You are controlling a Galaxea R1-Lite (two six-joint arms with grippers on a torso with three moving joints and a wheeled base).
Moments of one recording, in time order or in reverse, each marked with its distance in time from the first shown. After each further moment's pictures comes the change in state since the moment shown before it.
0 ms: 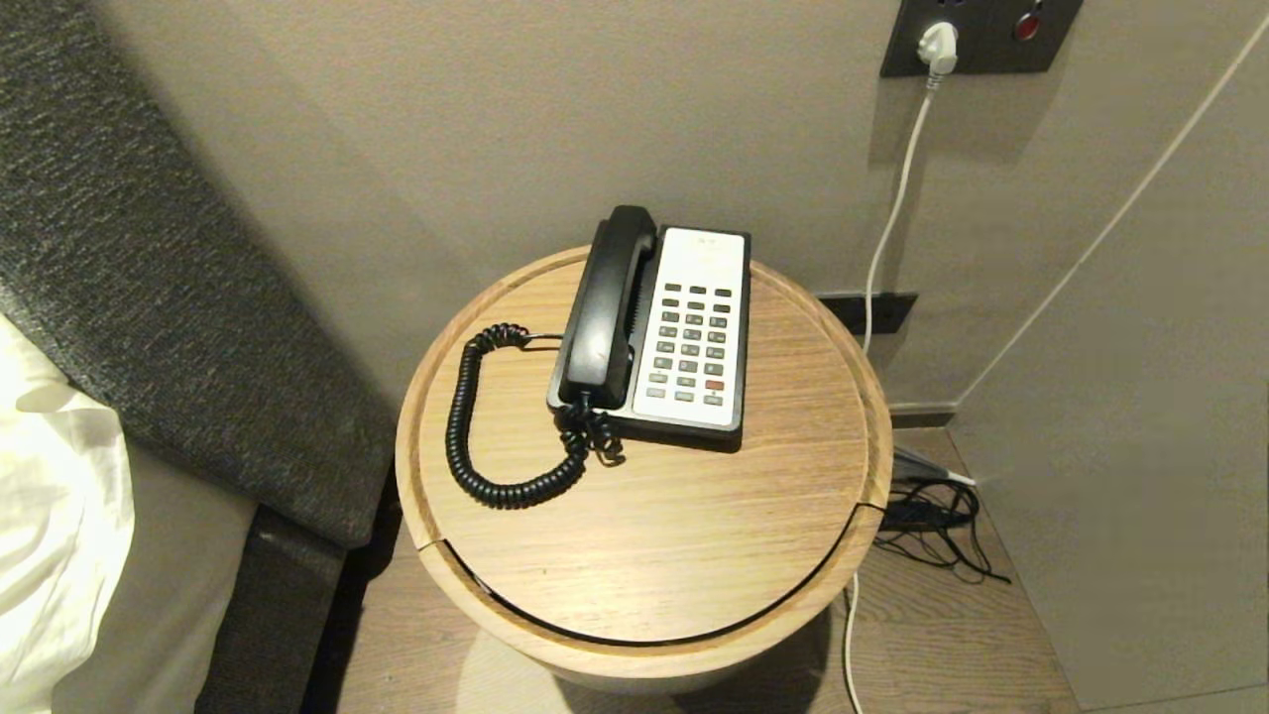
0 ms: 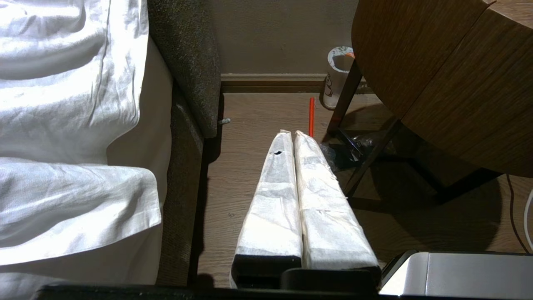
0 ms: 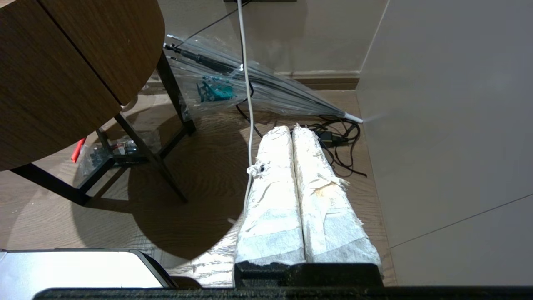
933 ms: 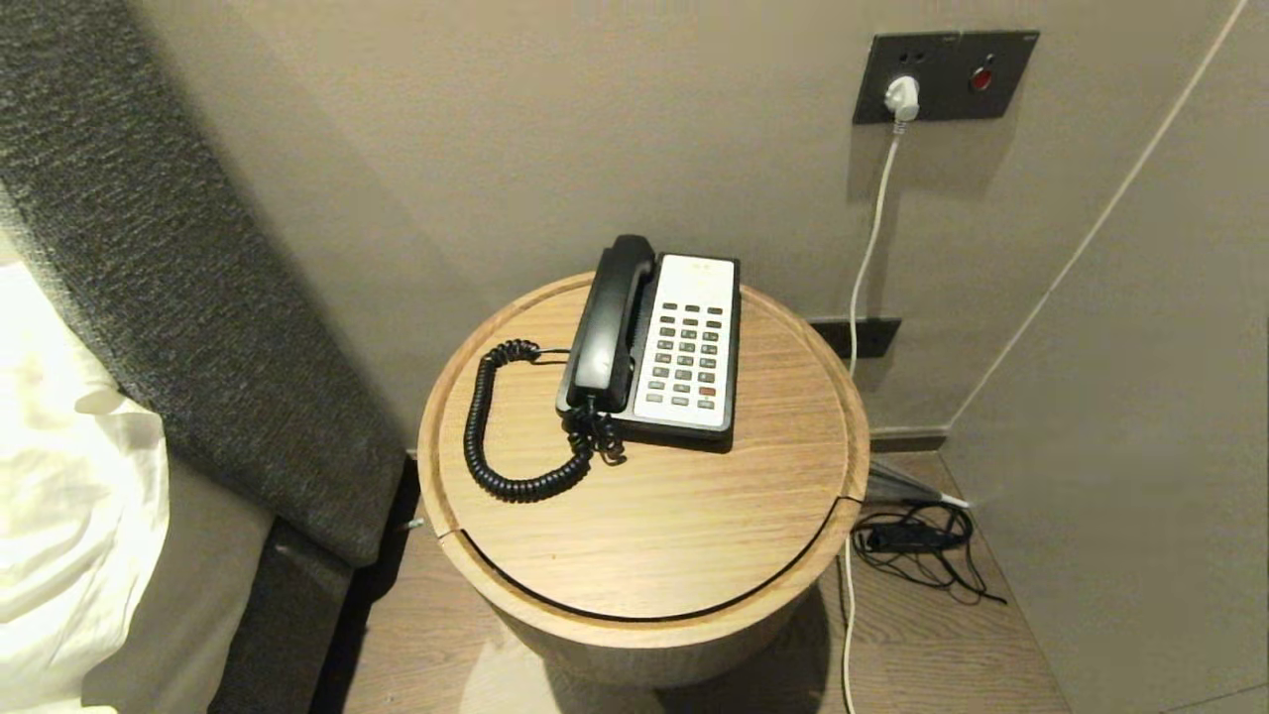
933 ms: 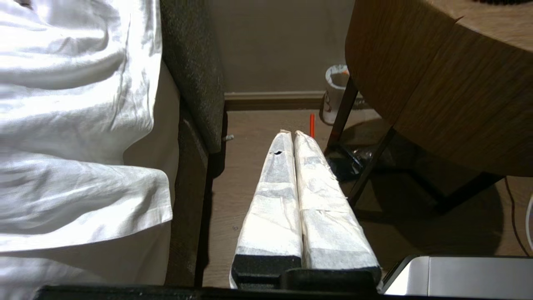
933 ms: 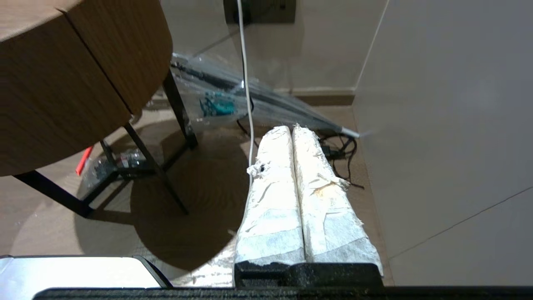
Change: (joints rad) left arm 0.000 0.000 0.002 -0.003 -0.003 0.021; right arm 0.000 0.000 0.000 0.000 0.000 0.000
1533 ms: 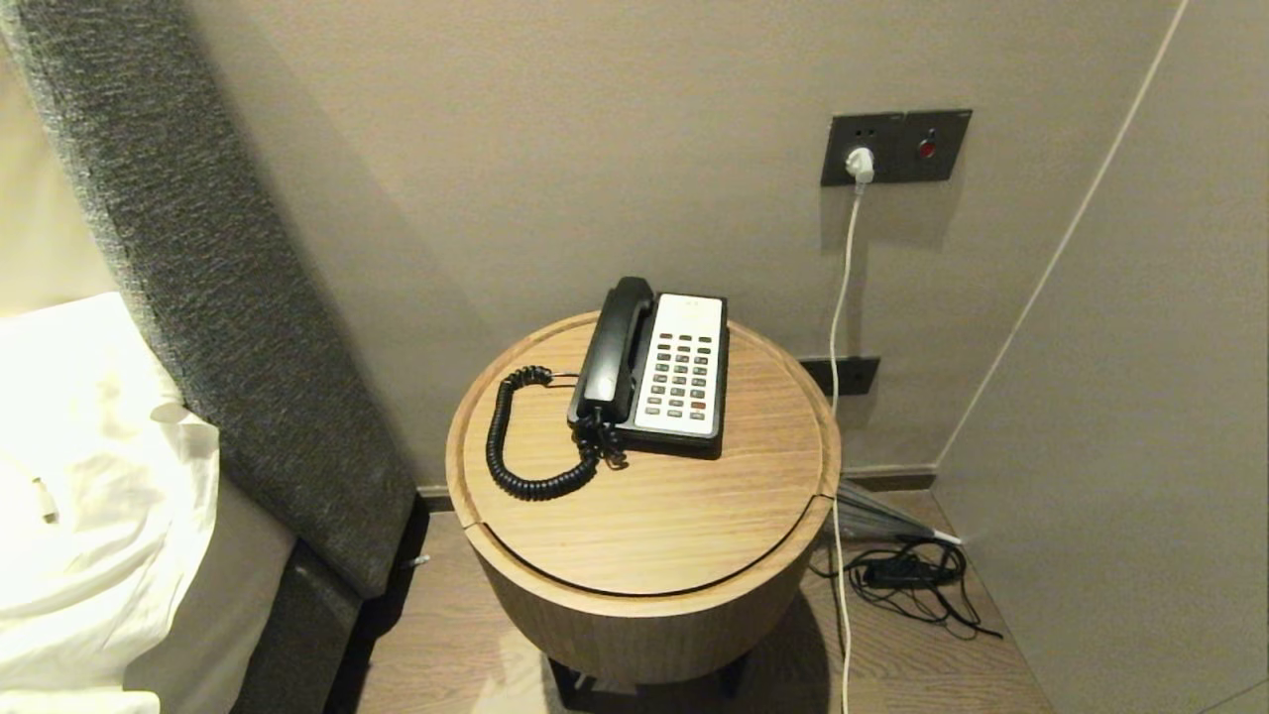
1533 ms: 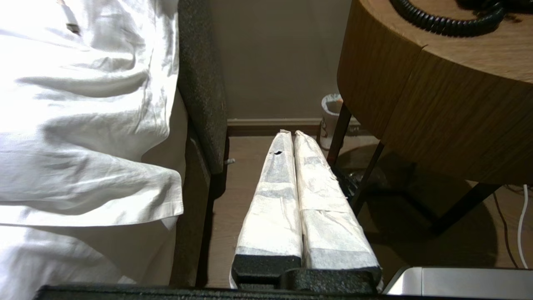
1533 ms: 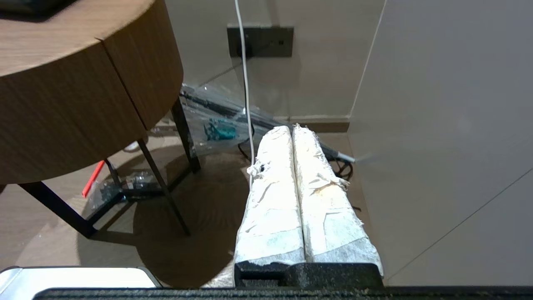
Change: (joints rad) left arm 0.000 0.000 -0.001 0.002 0.001 -0.005; right arm 0.000 0.000 0.001 -0.002 0.000 -0.002
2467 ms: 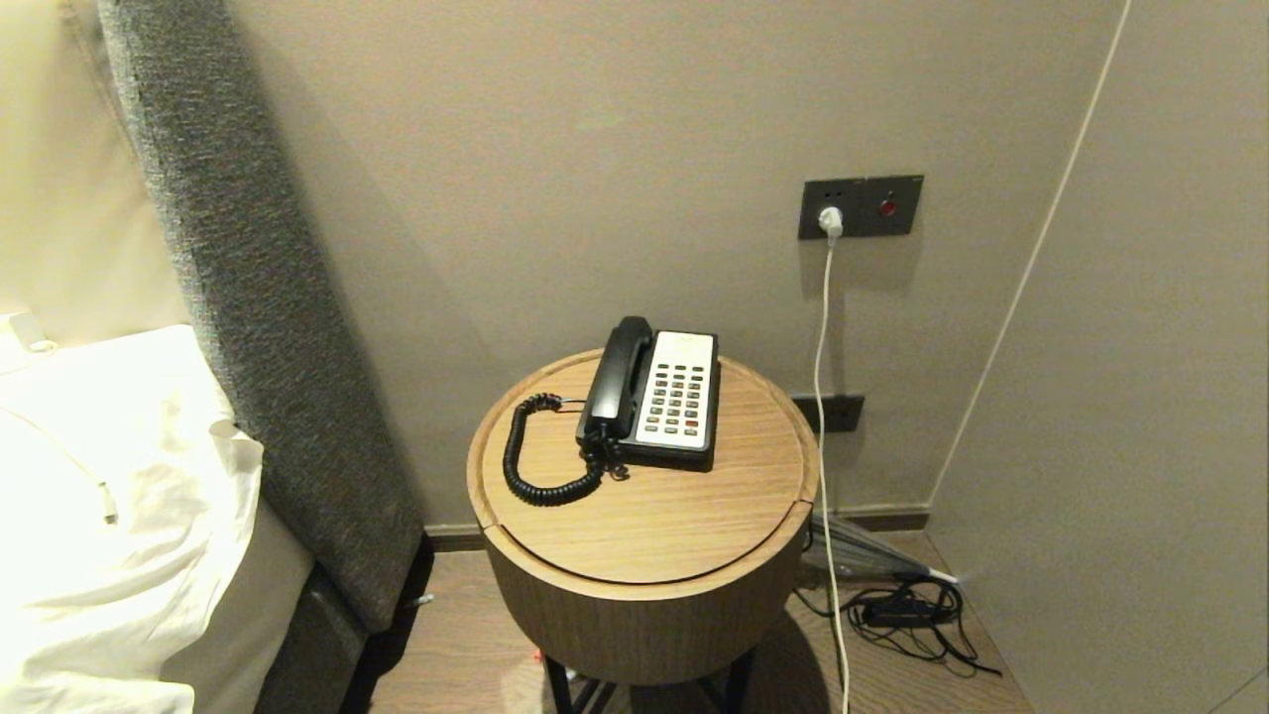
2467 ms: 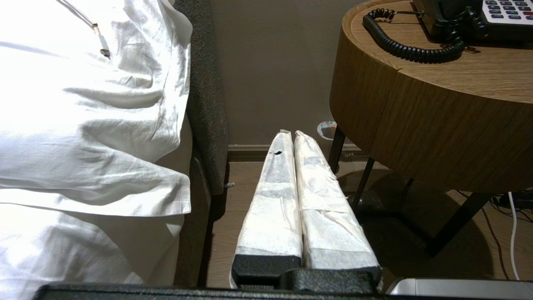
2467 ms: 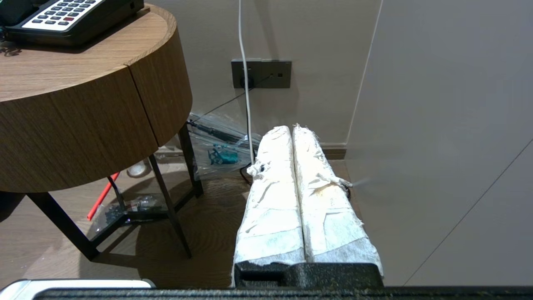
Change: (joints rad) left arm 0.000 0.000 0.003 -0.002 -0.001 -0.002; right arm 0.000 0.000 0.000 -0.001 0.000 0.002
